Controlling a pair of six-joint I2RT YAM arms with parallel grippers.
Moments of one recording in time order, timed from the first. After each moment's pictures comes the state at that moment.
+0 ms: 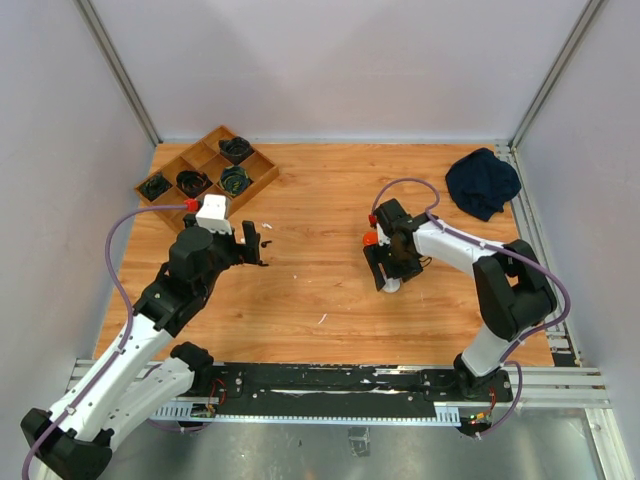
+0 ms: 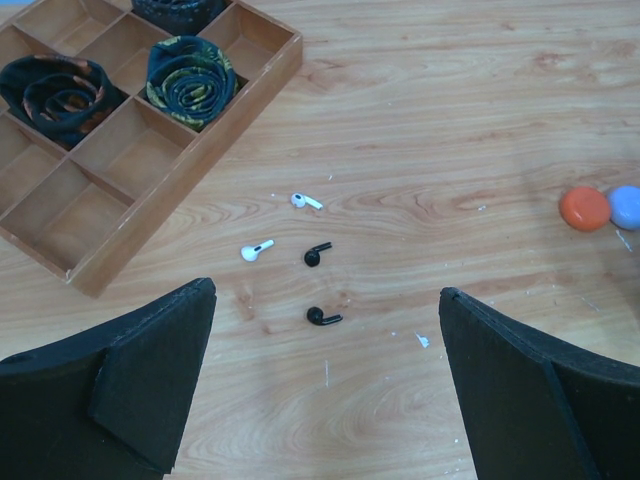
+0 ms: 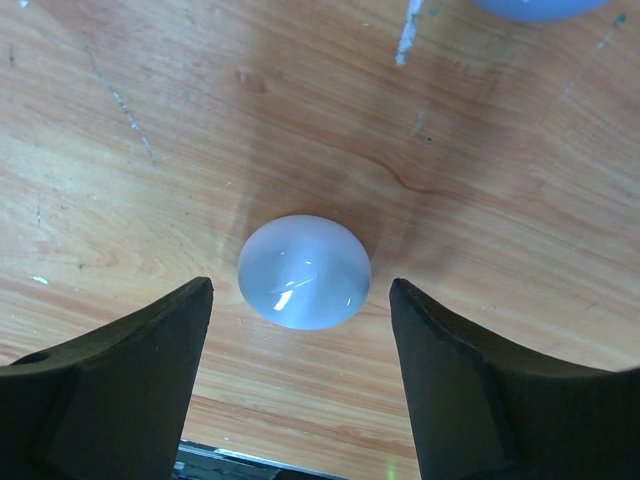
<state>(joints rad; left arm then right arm) -0.50 0.70 0.69 -0.29 -0.33 -0.17 0.52 1.68 1.04 -0.71 -0.03 0.20</state>
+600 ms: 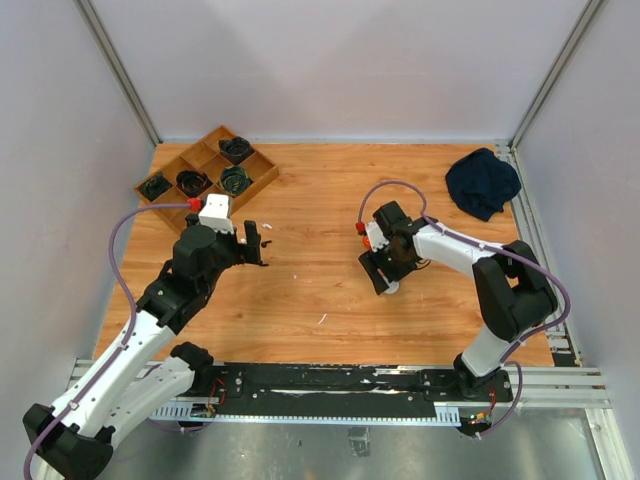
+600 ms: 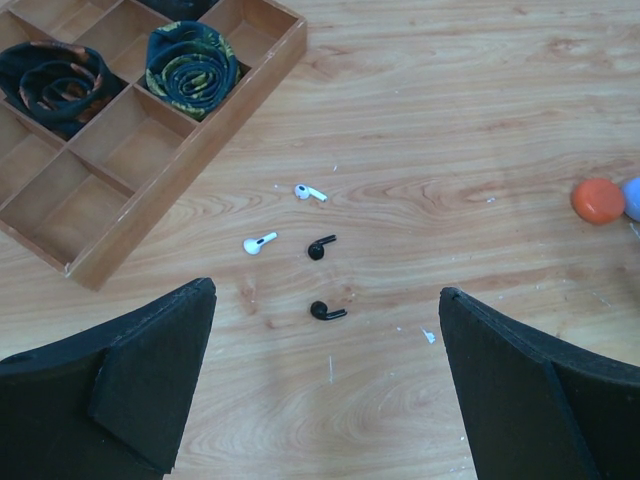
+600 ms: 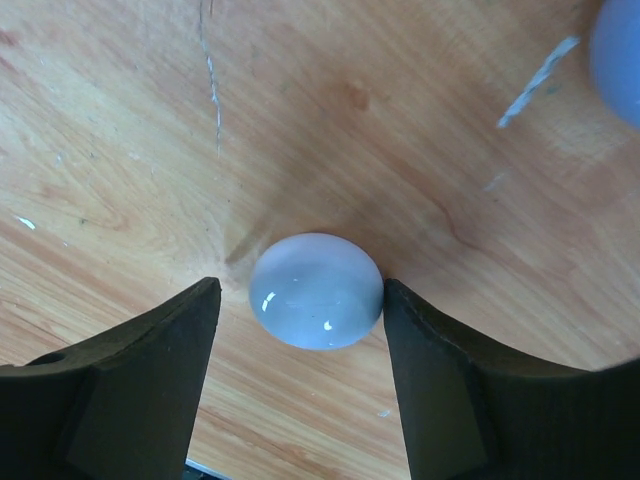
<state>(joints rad) -0.50 0.72 0.69 -0.29 -0.33 -0.17 0.52 1.67 1.02 -0.66 -0.15 -0.11</state>
